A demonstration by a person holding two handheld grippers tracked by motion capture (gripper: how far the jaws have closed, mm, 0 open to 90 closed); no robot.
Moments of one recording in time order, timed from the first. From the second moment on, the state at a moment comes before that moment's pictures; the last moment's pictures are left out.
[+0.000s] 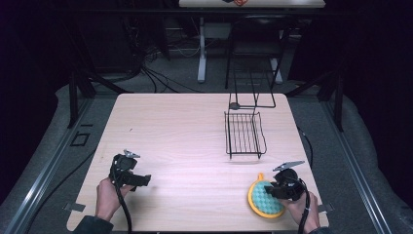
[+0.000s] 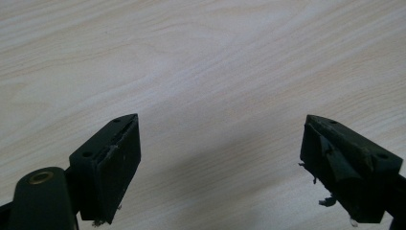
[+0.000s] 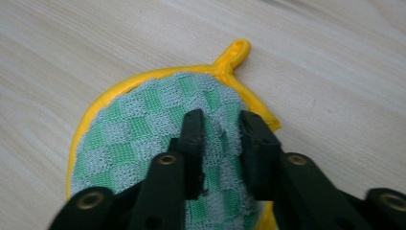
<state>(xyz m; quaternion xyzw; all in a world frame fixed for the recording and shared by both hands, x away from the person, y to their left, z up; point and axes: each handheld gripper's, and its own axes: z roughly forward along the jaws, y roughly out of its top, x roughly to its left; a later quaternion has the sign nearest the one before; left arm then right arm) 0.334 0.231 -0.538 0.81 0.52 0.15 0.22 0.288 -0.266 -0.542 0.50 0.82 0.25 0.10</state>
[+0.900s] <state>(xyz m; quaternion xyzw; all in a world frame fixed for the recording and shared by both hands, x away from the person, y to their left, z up) 0.334 0.233 -0.537 0.81 0.52 0.15 0.23 0.271 -0.277 -0.512 0.49 0.79 0.33 0.12</state>
